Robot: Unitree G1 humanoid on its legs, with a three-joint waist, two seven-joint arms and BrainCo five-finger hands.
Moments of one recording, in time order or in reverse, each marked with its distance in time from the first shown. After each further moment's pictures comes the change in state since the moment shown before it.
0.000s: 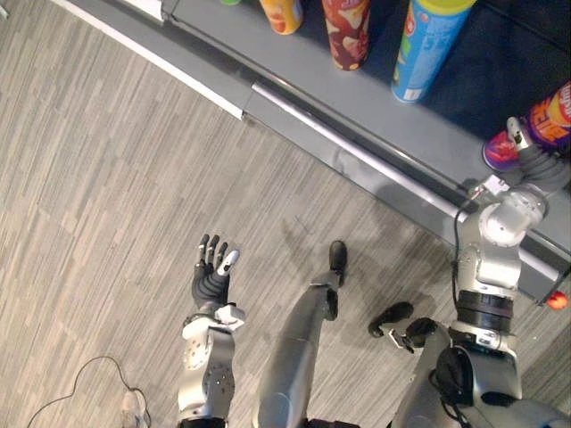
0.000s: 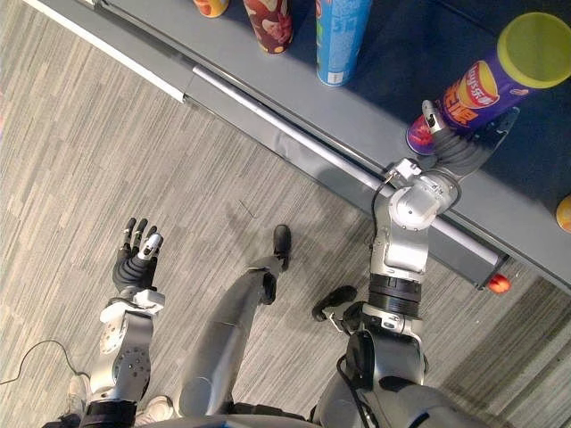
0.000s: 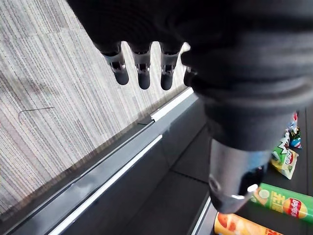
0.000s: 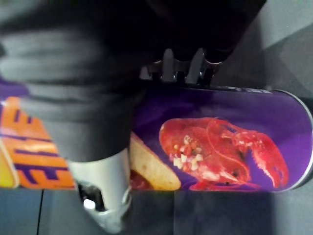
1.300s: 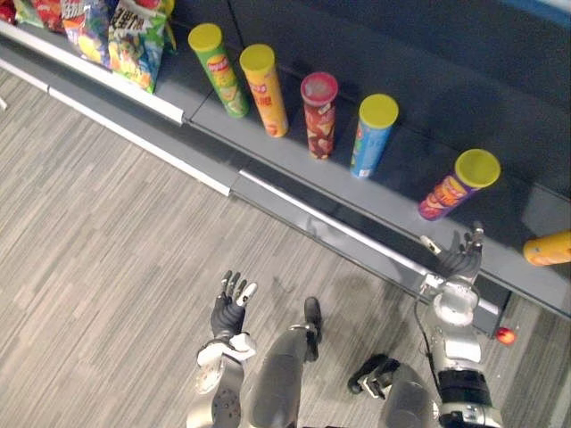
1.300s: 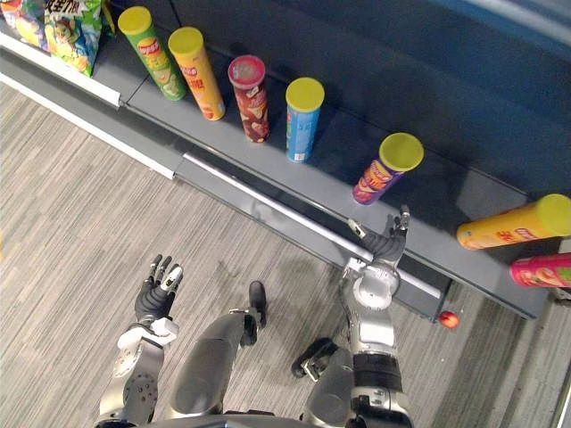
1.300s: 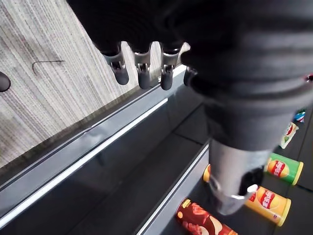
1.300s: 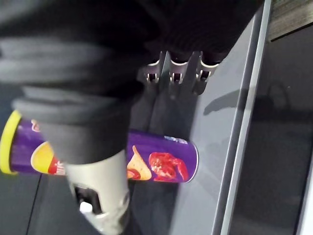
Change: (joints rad) left arm 0.080 0.003 -0.075 0.180 0.020 0.009 -0.036; right arm 0.474 0.085 0.168 0.131 -0.026 -0.005 0.197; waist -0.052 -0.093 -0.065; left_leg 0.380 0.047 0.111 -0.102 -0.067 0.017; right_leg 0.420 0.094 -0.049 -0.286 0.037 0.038
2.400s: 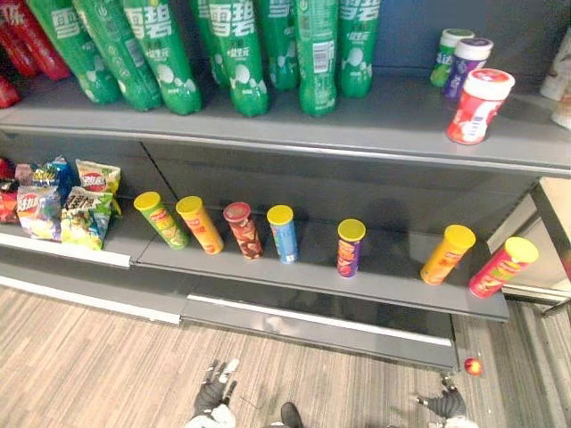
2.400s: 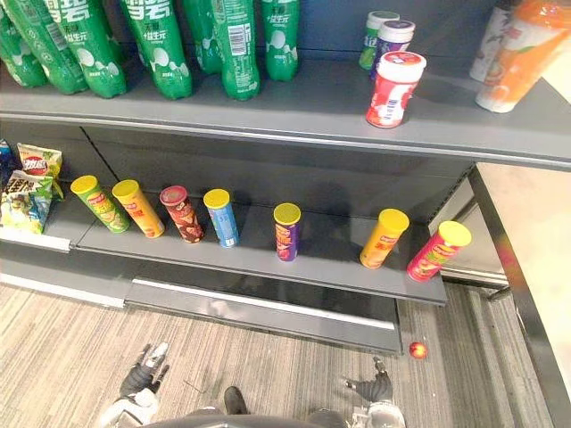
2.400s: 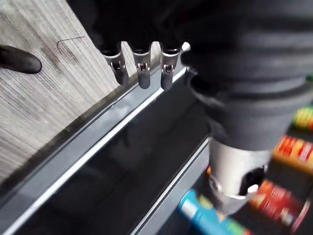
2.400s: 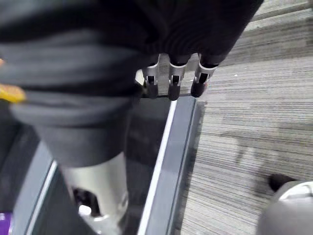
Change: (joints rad) left arm 0.117 0.051 0.068 0.426 0.033 0.032 -0.171; right arm 0.398 -0.057 -0.052 0.519 -0.261 -0.005 0.313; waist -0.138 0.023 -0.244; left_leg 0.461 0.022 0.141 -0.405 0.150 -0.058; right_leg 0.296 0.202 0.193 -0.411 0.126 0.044
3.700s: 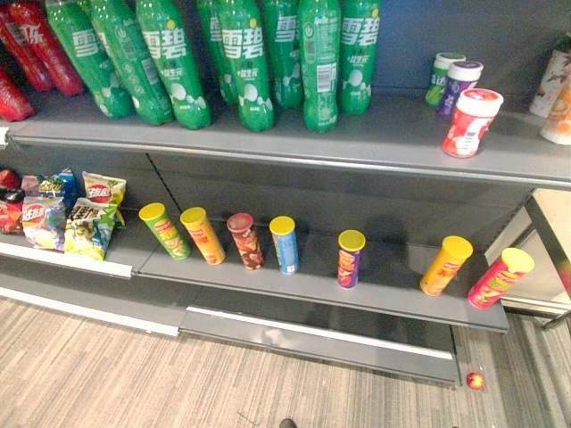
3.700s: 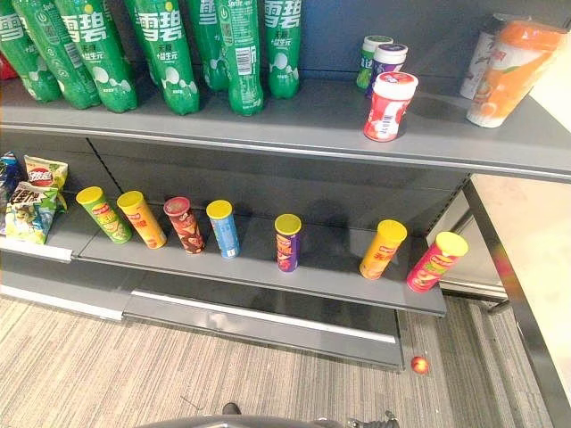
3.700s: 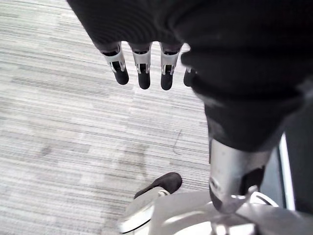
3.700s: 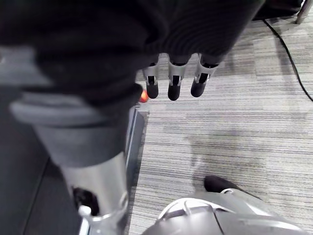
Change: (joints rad) left arm -0.072 -0.024 0.232 0.531 0.901 0.135 0.330; right arm -0.121 -0.019 -0.119 0.413 0.011 0.030 -0.105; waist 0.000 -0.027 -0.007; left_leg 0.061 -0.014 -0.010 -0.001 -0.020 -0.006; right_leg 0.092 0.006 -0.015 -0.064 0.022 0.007
